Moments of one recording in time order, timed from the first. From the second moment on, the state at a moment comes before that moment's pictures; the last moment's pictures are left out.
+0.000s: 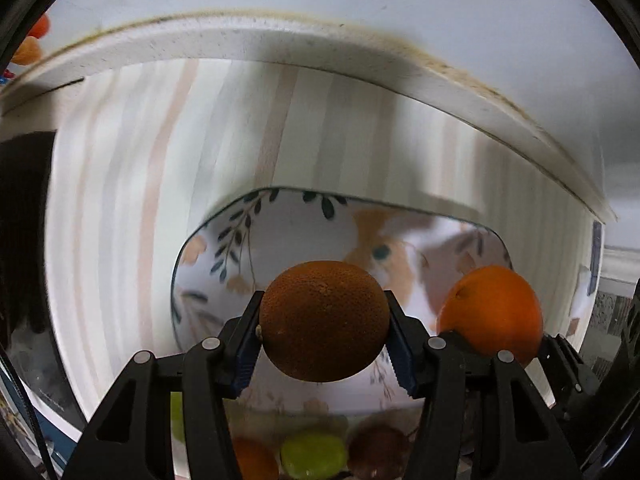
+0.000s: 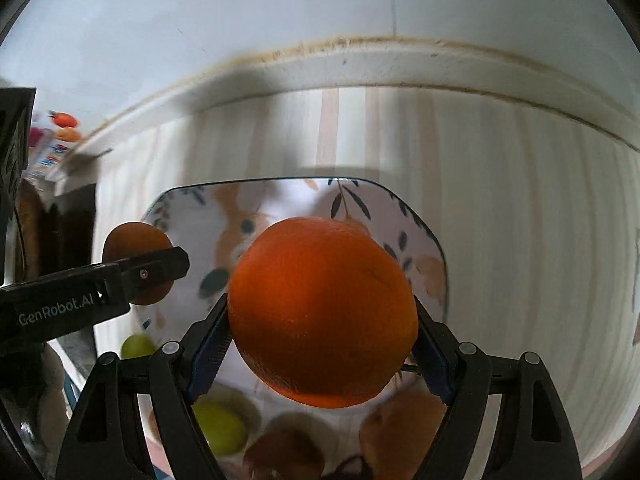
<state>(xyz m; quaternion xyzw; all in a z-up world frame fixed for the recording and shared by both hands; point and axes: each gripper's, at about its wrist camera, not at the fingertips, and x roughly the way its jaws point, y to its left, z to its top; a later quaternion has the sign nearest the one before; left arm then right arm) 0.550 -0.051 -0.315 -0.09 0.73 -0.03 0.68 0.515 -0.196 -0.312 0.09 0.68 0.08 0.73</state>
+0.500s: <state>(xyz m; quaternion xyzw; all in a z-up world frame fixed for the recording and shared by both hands) 0.558 -0.043 -0.337 -0.08 0.74 -0.03 0.66 0.544 -0.193 -0.327 0.08 0.71 0.08 0.70</state>
